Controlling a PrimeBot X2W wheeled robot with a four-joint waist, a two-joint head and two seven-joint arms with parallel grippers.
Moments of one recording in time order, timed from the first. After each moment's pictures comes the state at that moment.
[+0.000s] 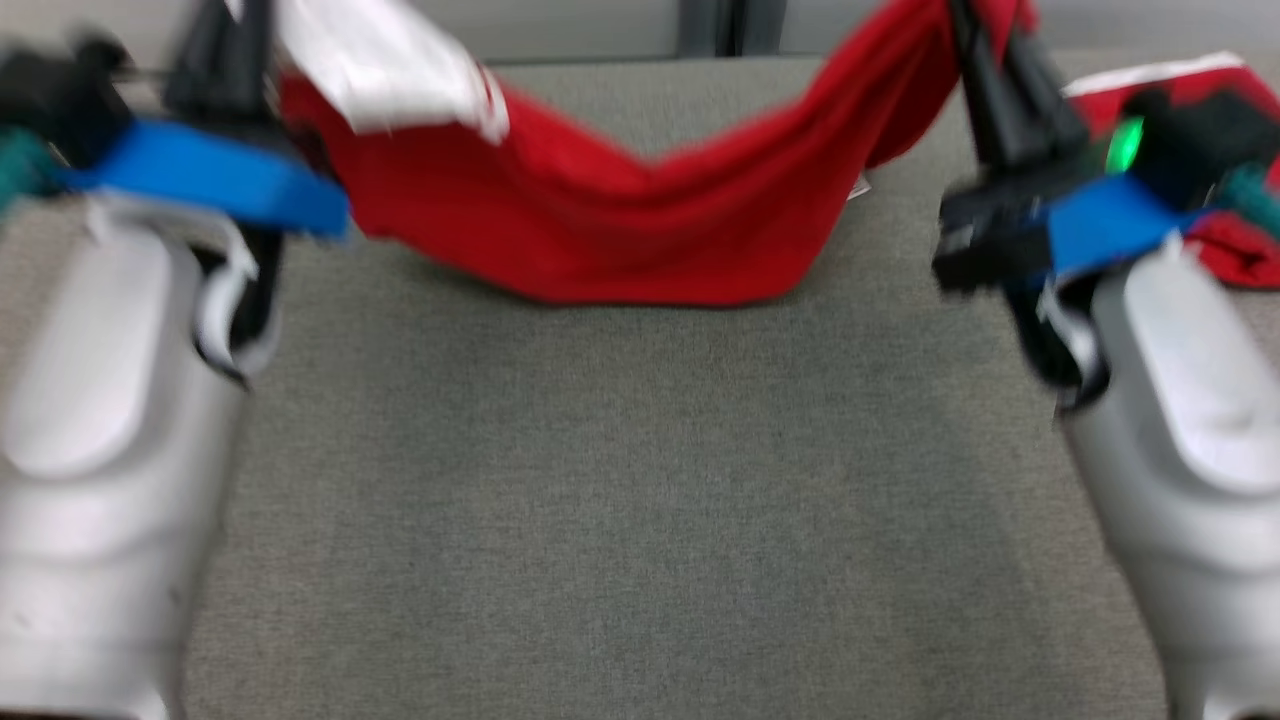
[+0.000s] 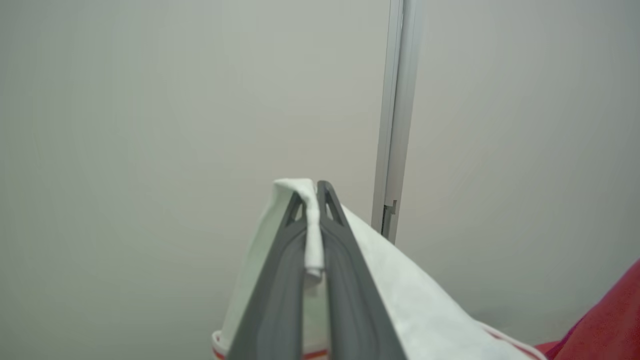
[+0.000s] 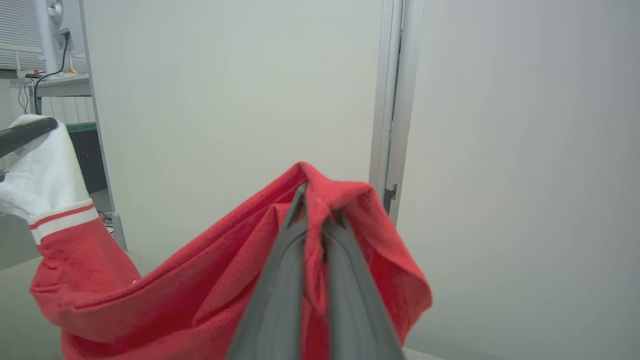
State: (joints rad) left arm -0.78 0.24 -0.26 0.48 -0.43 -0.13 -0.26; right arm -0.73 -0.18 0.24 0.34 0.26 0.13 -0.25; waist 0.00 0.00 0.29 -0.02
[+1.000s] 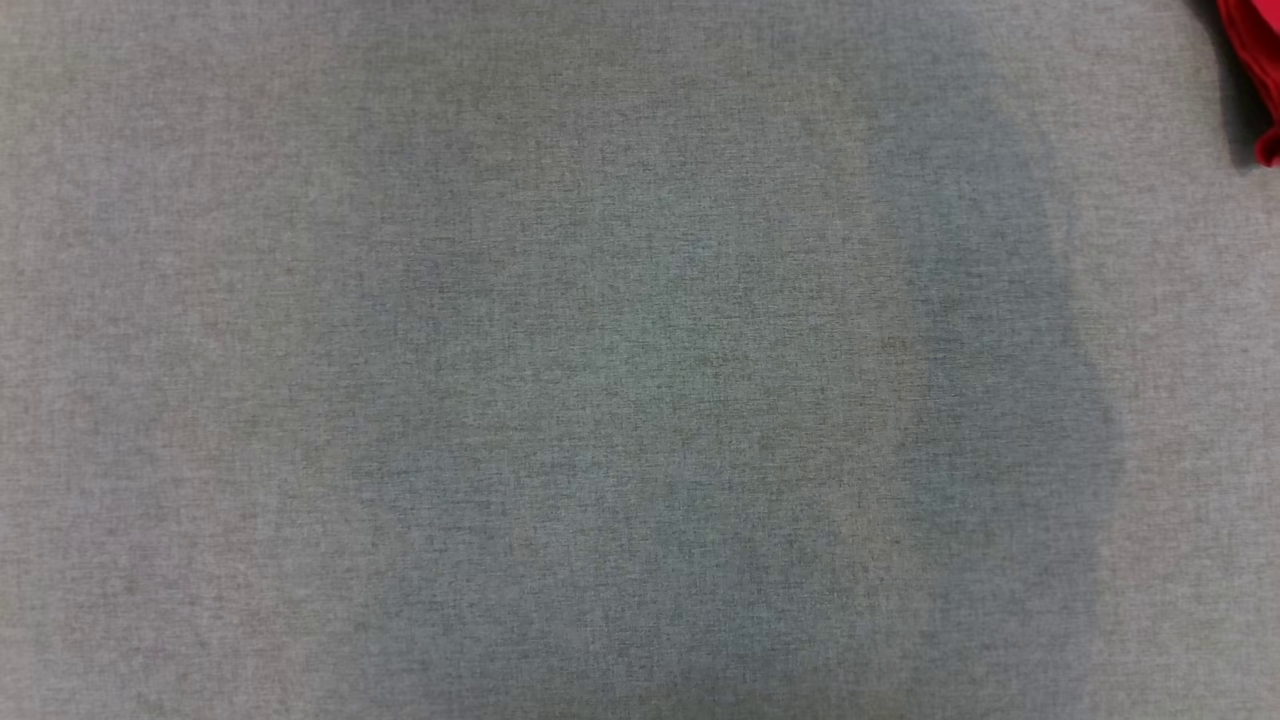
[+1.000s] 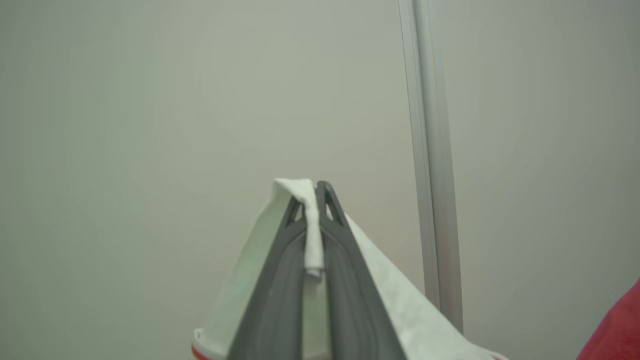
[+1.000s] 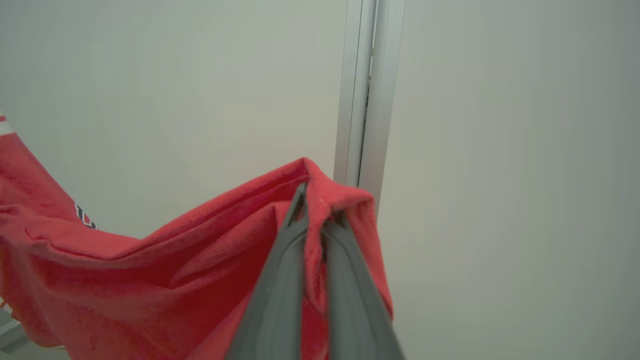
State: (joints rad) left arm -1.79 0.32 -0.47 0.85 -0.57 -0.13 -0.26; right arm -1.72 -0.23 0.37 0.95 0.42 0.13 -0.25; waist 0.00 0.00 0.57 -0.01
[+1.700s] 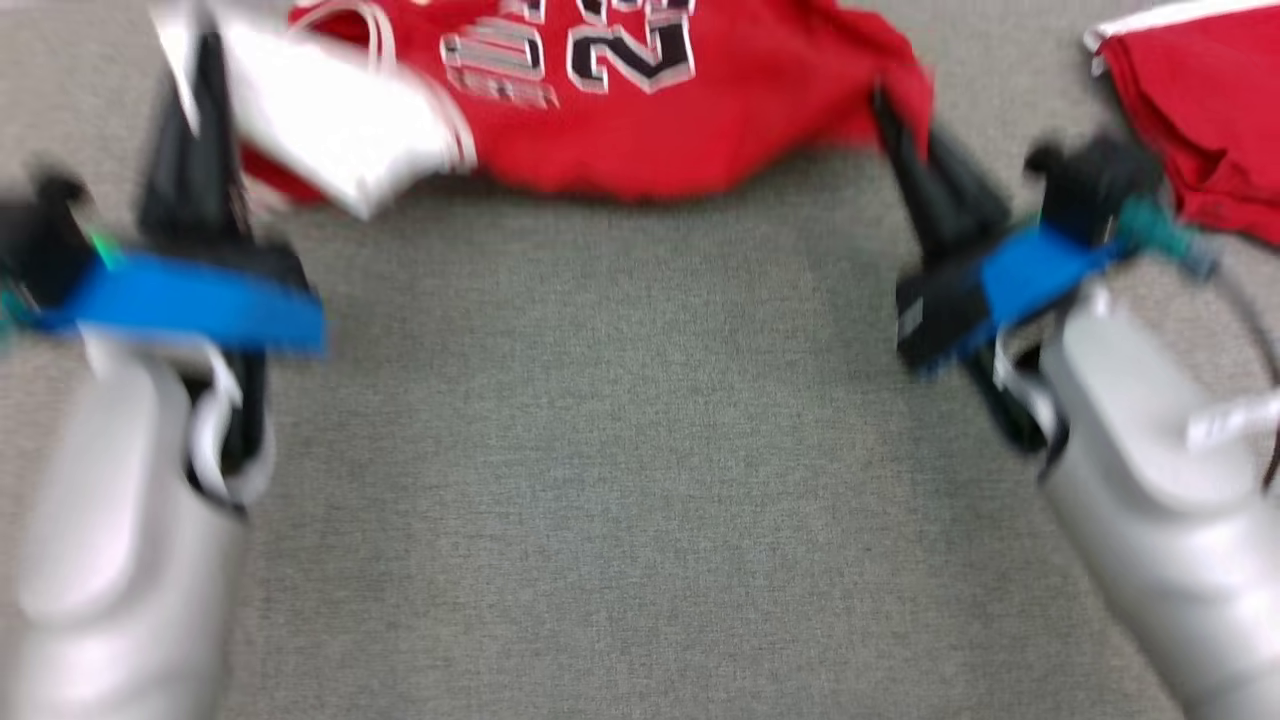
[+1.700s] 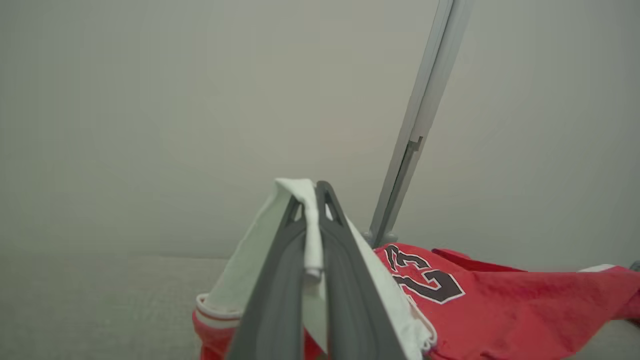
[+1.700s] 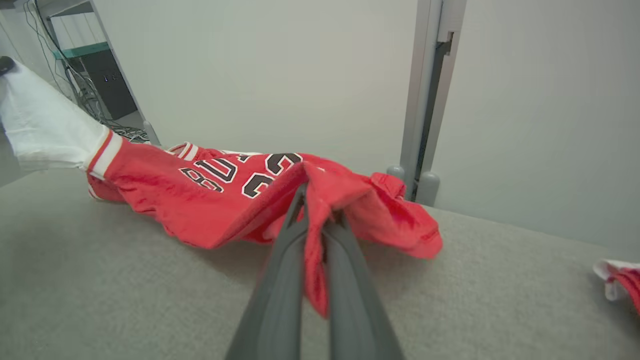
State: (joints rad) left arm -0.66 0.29 -0.21 0.36 -0.53 -0.12 -0.26; right arm -0.85 -0.27 0.51 0.58 0.49 0.13 -0.26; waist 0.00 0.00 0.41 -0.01
